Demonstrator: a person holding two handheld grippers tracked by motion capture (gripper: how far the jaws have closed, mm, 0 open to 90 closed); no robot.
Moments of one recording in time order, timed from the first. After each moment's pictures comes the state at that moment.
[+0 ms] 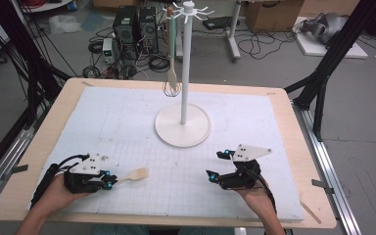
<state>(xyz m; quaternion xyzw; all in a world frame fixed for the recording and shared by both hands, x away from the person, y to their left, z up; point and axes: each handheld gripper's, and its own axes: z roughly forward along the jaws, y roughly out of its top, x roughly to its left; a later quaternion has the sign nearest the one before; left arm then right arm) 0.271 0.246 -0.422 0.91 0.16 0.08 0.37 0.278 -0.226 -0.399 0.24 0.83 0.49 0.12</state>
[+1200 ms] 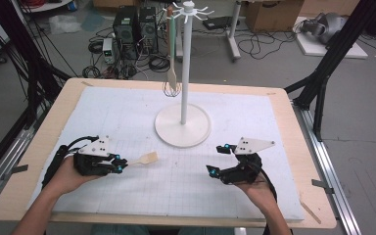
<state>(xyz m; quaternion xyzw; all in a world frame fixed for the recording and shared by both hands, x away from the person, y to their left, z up) 0.300 0.216 -0.380 0.91 0.14 0.08 0.39 0.288 -0.228 -0.383 0.24 0.82 0.51 0.10</state>
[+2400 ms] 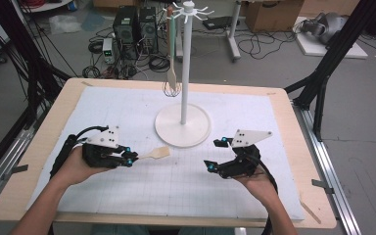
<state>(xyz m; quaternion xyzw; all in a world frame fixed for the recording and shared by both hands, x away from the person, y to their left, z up) 0.306 0.186 -0.347 0.90 0.11 0.07 0.41 0.298 -0.218 -0.358 0.21 0.84 0.50 0.10</state>
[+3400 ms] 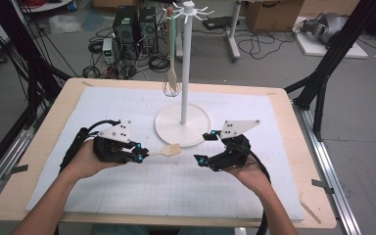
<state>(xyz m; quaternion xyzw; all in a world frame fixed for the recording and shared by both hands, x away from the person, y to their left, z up) 0.315 0.159 -0.331 0.90 0.08 0.07 0.42 0.314 -0.190 -0.340 0.18 0.85 0.50 0.08</state>
